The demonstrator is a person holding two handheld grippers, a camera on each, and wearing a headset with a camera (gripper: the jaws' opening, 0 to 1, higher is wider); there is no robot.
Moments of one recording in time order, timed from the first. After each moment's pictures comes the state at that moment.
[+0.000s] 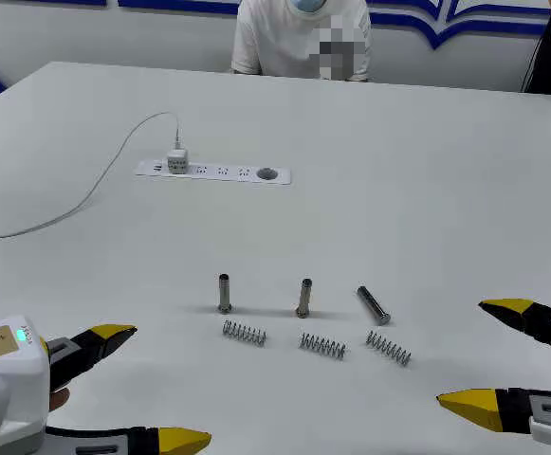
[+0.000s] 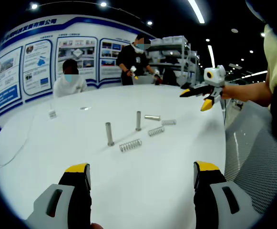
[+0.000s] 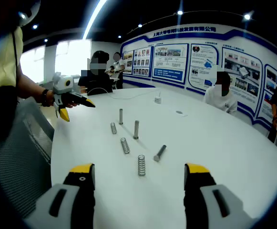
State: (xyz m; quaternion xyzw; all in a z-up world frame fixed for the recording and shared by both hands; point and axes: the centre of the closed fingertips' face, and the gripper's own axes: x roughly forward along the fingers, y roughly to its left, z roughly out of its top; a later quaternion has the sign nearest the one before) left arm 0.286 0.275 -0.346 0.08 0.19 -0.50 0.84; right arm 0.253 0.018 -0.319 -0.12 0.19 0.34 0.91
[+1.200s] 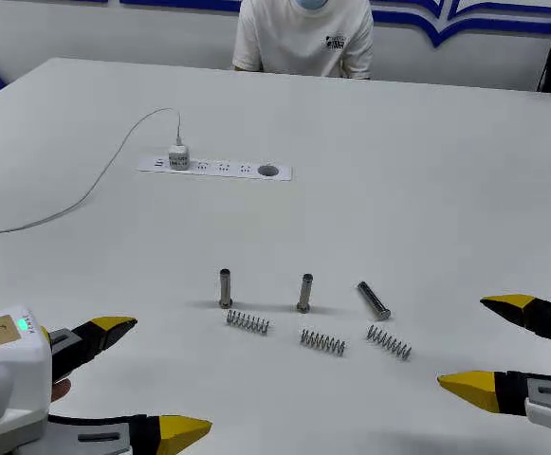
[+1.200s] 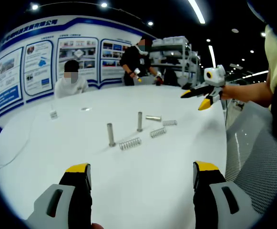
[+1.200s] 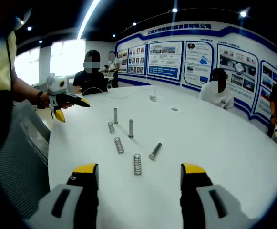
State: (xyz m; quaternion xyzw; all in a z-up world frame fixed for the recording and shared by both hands) left arm 0.287 0.275 -0.344 0.08 0.19 -0.50 0.84; right arm 0.258 0.012 -0.320 -0.12 0.21 0.32 0.92
